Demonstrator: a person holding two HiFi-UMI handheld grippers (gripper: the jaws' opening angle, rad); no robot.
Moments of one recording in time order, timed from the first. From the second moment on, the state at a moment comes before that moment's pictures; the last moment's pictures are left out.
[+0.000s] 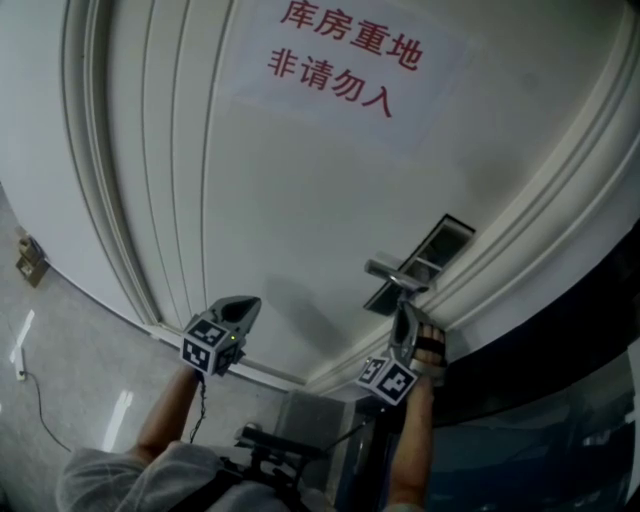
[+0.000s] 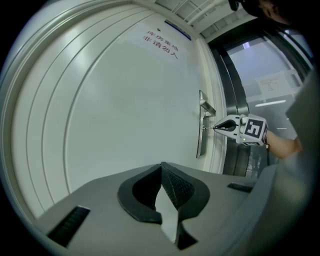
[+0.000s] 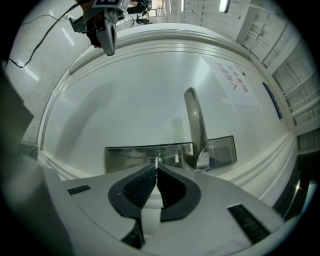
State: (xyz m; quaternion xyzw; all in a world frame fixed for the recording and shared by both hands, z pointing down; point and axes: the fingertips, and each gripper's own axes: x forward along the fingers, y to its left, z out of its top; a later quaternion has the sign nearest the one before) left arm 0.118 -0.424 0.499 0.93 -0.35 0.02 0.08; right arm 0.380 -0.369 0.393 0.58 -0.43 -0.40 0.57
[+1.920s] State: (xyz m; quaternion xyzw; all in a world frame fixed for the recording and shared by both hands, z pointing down) left arm 0.043 -0.313 0.461 0.94 -0.34 0.01 0.00; right arm 0.288 -0.209 0.436 0.78 -0.62 -0.05 0.10
